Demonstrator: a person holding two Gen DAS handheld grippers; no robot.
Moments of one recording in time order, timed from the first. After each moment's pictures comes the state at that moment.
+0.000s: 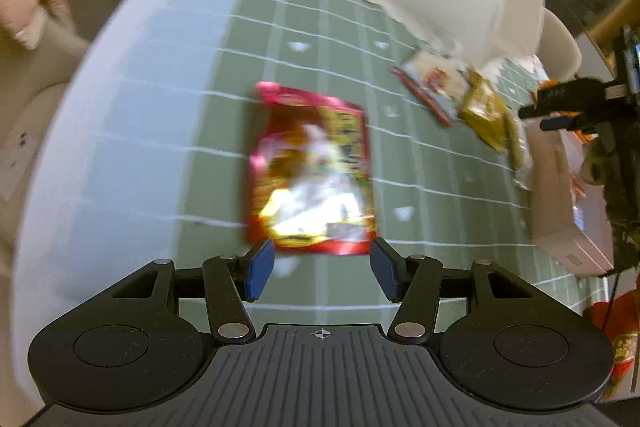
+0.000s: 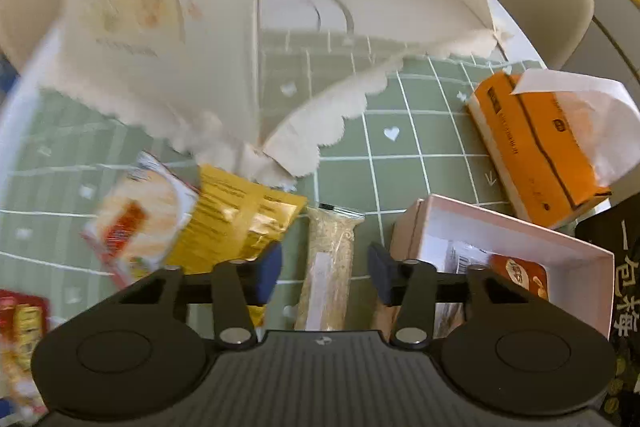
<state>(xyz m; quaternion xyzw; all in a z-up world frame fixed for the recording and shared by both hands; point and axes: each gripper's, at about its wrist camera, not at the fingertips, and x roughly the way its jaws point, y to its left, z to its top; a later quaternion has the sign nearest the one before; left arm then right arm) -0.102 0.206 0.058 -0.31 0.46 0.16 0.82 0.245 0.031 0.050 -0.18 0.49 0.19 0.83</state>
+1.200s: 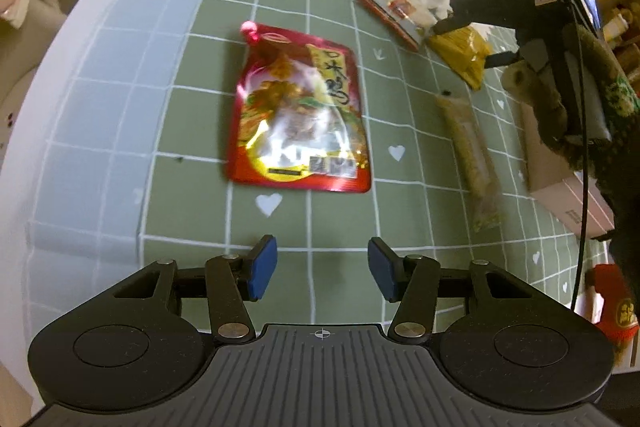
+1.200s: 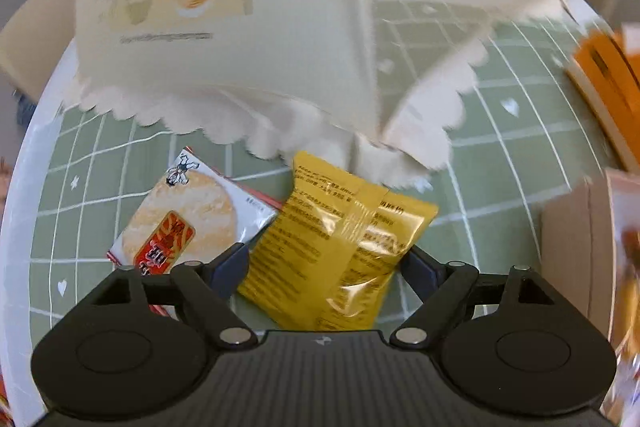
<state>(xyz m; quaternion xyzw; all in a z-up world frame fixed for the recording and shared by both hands) -0.106 0.182 0.039 -0.30 0.49 0.13 0.81 0.227 0.079 0.028 -0.09 0.51 0.25 0.81</state>
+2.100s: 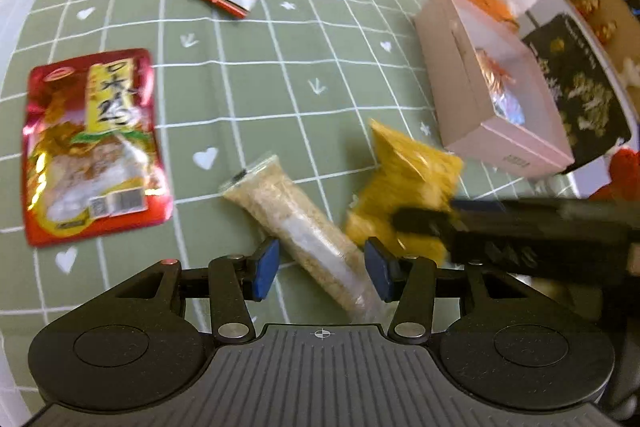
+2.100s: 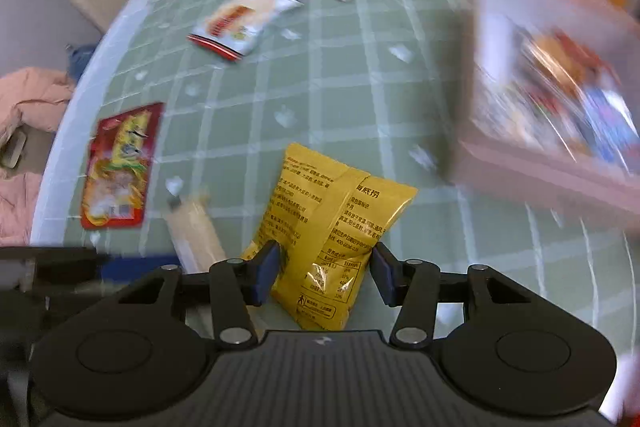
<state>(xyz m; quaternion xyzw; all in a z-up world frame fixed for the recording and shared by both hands) -0.018 0.092 0.035 -0.22 0.52 0.00 0.82 0.063 -0.088 0.020 -0.06 0.54 0.29 0.78</state>
